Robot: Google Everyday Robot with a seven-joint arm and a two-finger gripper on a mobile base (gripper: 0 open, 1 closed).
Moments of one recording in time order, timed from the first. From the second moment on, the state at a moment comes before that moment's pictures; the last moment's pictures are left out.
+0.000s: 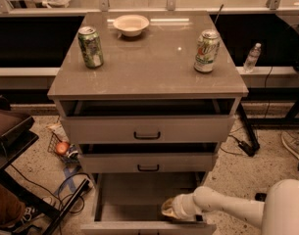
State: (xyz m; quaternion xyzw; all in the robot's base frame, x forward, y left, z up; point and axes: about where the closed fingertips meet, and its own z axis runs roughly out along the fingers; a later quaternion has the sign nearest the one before) arm 0.478 -0.080 0.204 -0.67 0.66 0.18 0.29
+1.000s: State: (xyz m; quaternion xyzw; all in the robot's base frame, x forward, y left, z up) arm 0.508 -0.090 0.195 -0.66 0.67 0.16 0.29
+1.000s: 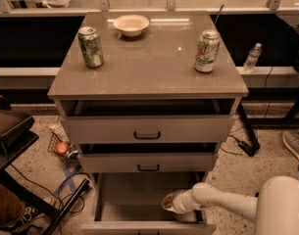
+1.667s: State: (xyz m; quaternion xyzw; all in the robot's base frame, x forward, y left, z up) arm 0.486 -0.125 0.155 -0.67 0.69 0.13 0.25
